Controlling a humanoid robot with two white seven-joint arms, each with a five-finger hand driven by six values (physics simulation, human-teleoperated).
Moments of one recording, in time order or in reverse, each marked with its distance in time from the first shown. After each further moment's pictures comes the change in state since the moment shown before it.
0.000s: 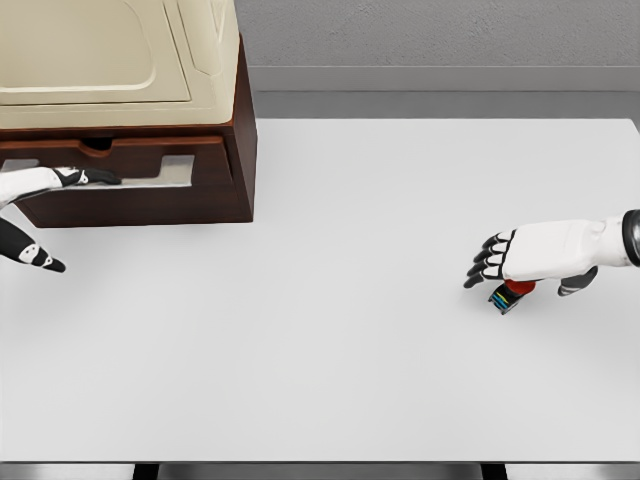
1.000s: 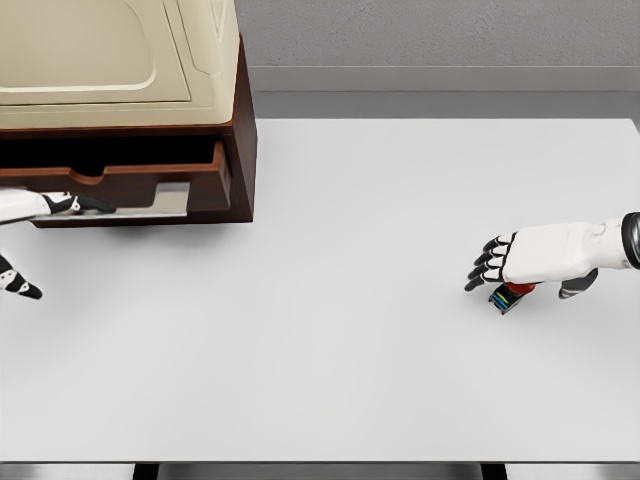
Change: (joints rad) left arm 0.000 0.146 -0.072 -0.046 0.043 -0.168 -0.010; right arm 0.003 -0.002 0.004 0.002 0.001 0.000 0.000
